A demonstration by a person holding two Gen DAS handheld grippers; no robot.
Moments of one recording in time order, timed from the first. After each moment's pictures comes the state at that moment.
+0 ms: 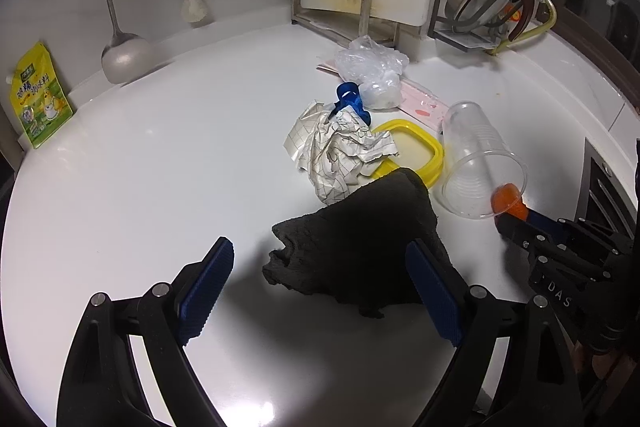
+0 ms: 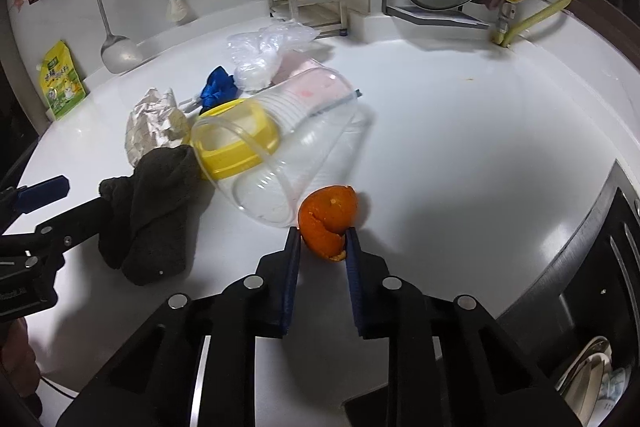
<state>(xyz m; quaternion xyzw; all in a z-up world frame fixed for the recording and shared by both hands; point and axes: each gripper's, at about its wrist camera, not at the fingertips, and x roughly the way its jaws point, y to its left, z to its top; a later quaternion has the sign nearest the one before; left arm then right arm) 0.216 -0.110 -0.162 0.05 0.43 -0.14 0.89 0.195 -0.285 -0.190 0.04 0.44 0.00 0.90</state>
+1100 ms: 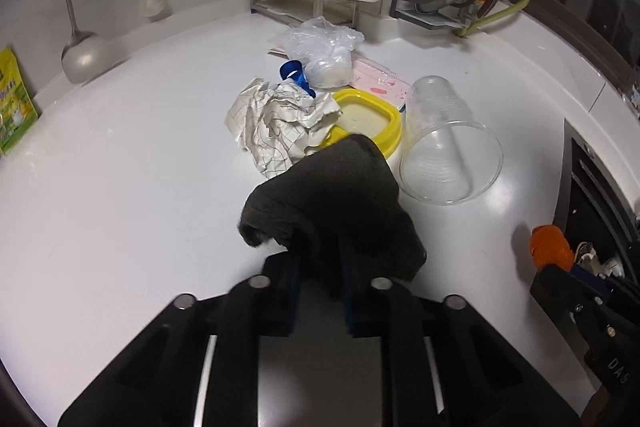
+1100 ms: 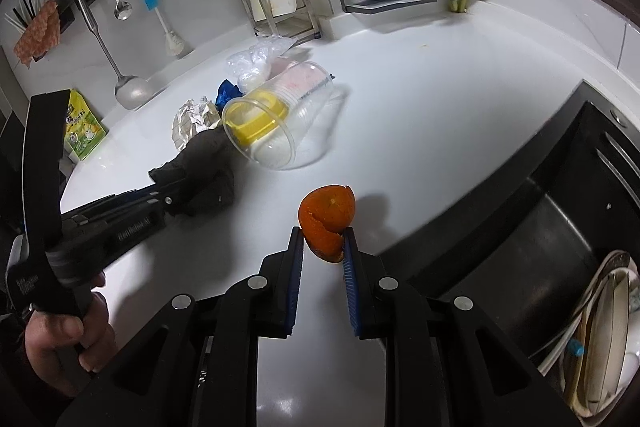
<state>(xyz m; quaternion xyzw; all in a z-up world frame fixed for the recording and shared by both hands) 0.212 -0.136 -0.181 0.05 0.45 -0.19 0.87 0.112 -0.296 -0.173 0.15 0.42 -0.01 0.89</state>
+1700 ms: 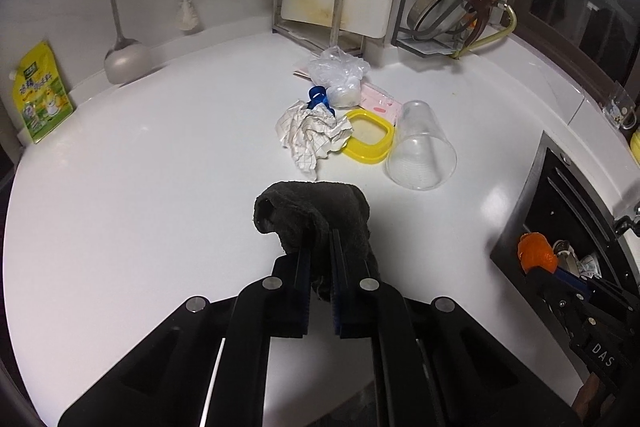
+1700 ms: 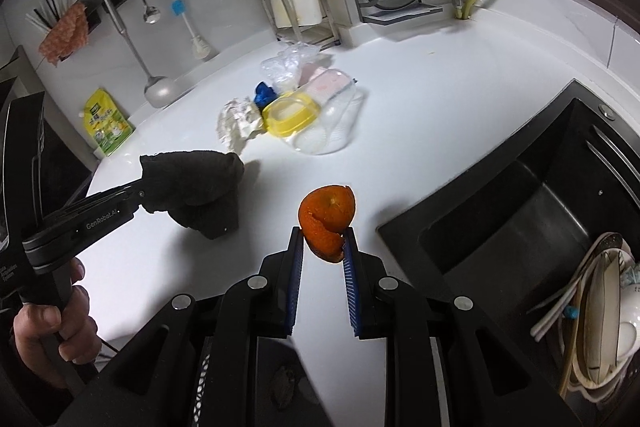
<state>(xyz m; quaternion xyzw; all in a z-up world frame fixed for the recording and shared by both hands) 0.157 -0.093 -0.124 0.04 0.43 -0.18 0.88 0.066 -0.276 -0.135 0.15 0.42 0.01 0.89</state>
